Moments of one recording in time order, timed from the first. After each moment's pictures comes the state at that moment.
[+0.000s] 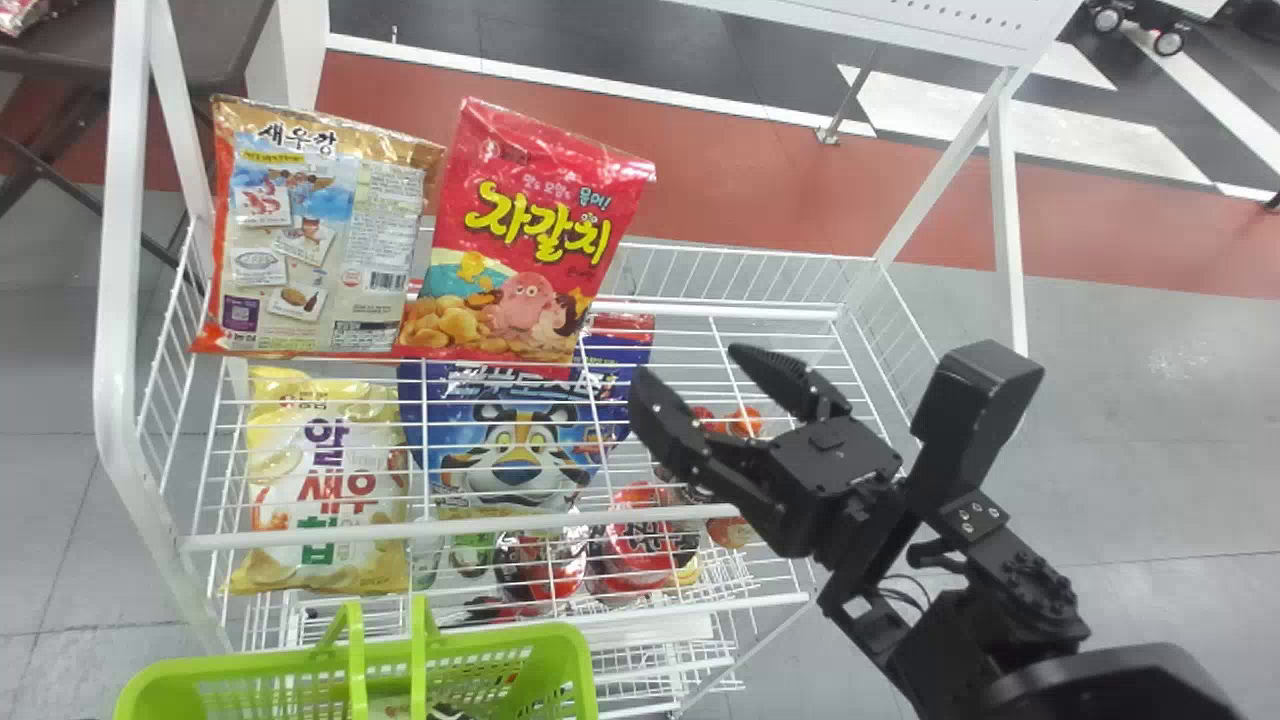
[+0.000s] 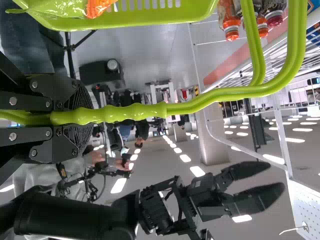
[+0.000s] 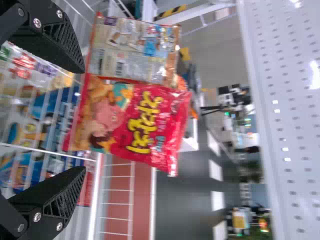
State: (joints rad) left arm 0.56 0.06 0.02 -1.98 0.38 1.23 -1.23; right arm 0.60 -0.06 -0.16 -2.48 -0.17 0.52 0.39
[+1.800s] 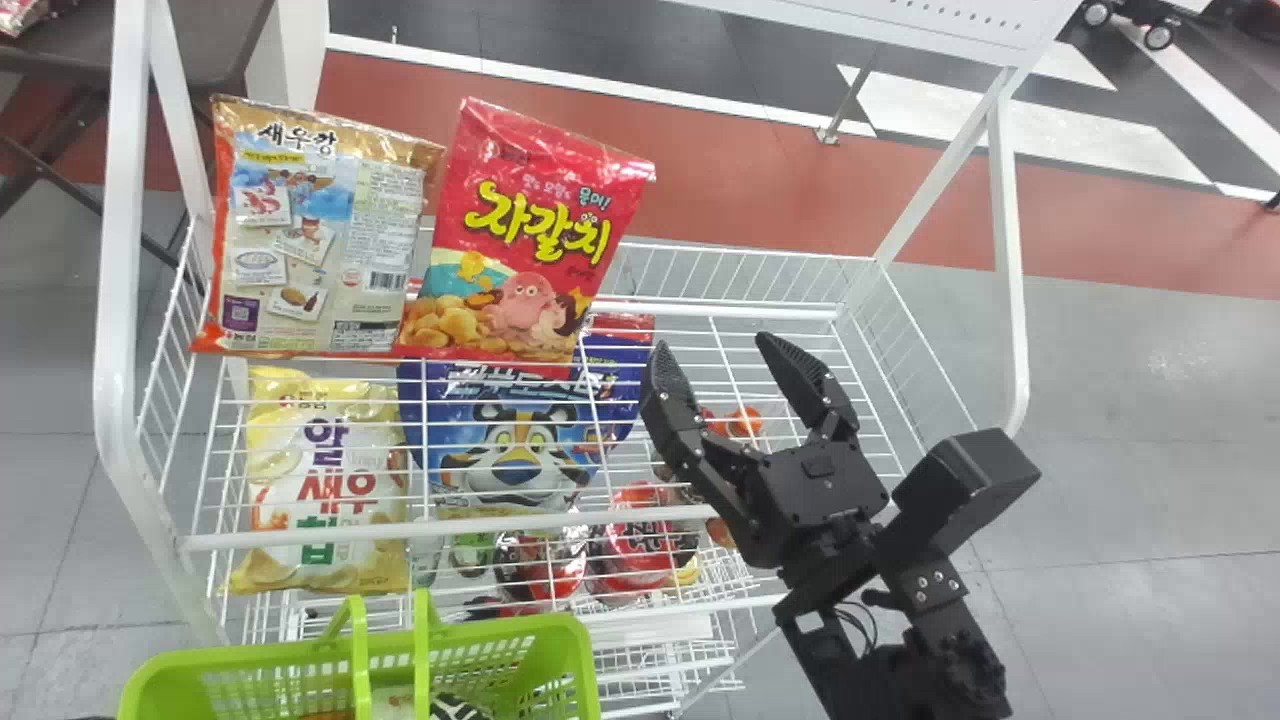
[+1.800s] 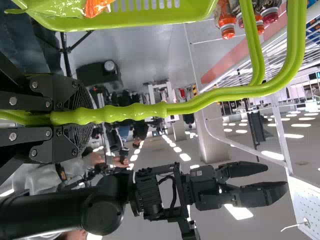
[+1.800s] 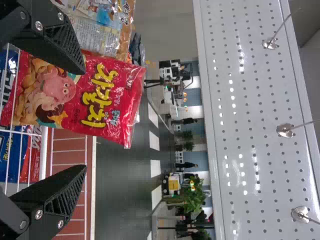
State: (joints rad) left arm 0.56 0.06 0.01 -1.96 0.38 1.18 -1.24; right arm 0.66 0.00 -0.08 -2.30 -0.12 0.10 0.26
